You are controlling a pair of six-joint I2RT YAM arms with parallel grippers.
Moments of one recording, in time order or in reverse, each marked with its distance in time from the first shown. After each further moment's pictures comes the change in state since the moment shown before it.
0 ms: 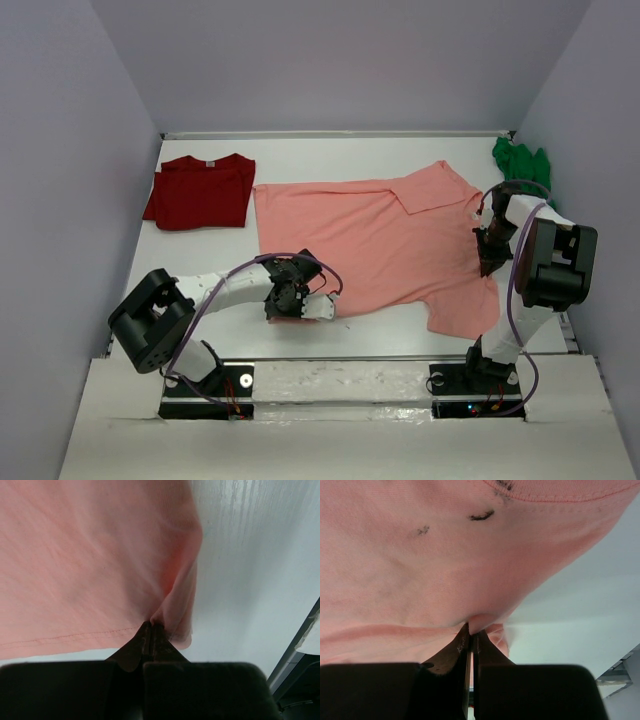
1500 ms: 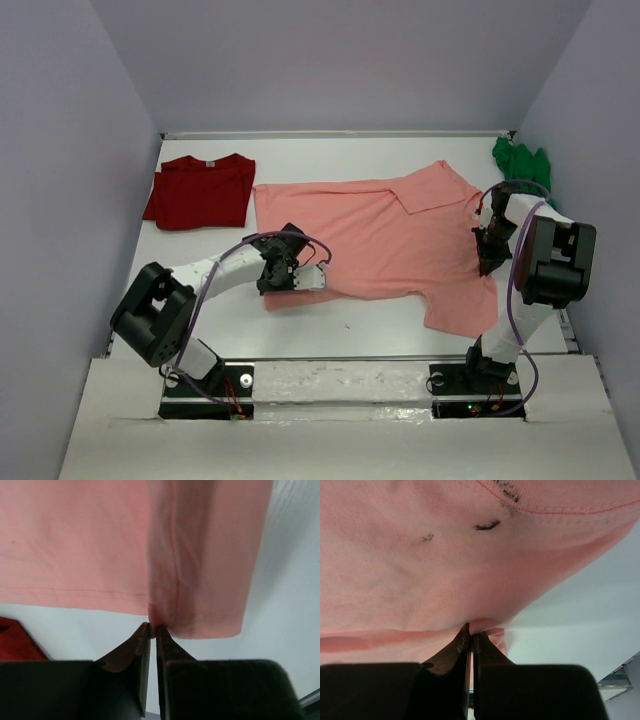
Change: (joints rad) left arm 0.187 0.037 0.074 0.036 -0.108 0.063; right arm 0.000 0.023 0.013 0.000 -0.014 -0.008
